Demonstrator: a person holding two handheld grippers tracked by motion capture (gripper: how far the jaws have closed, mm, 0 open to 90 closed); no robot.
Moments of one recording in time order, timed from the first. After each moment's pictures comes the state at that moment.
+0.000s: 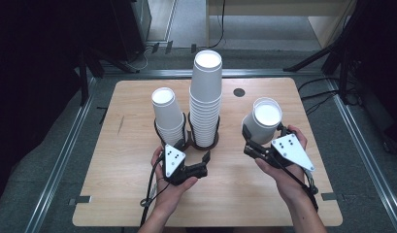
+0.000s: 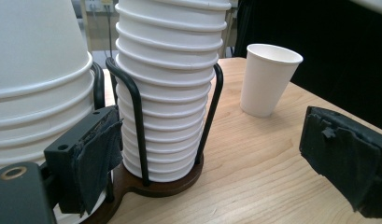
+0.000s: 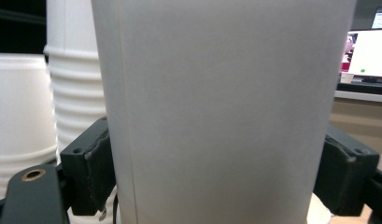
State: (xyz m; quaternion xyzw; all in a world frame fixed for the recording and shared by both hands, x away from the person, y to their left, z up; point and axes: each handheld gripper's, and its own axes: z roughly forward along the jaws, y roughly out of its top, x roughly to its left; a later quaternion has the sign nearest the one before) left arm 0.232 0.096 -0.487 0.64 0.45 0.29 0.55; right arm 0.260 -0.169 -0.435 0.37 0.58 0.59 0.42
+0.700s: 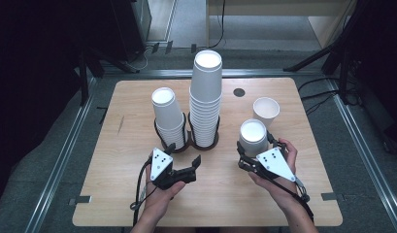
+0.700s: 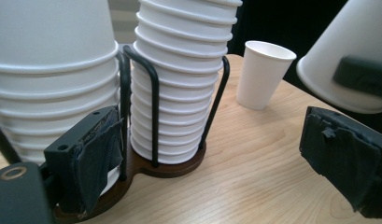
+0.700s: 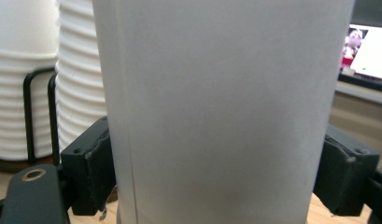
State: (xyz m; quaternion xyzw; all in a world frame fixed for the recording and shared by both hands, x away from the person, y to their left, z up) left arm 0.223 0.122 -0.489 0.65 0.45 0.26 0.56; right arm 0.255 -0.160 -0.487 0.34 0.65 0.52 0.44
